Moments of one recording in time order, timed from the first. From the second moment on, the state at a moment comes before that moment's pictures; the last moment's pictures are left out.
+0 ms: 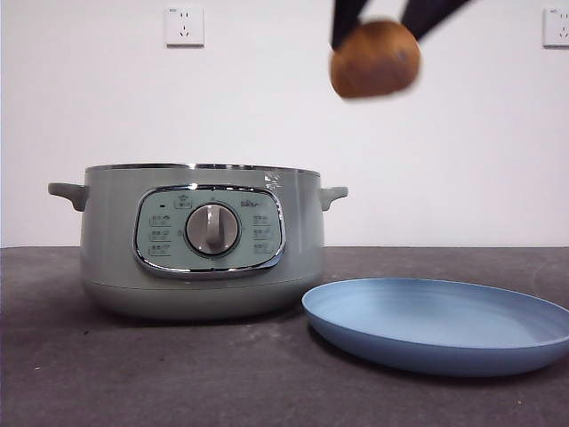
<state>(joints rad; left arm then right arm) -0.40 0.72 1.37 -1.14 0.00 0.05 0.68 1.38 1.37 -0.88 0.05 0.01</state>
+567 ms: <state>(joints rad) -0.40 0.72 1.37 -1.14 0.00 0.05 0.53 1.34 0.82 -0.42 -0.07 0.04</state>
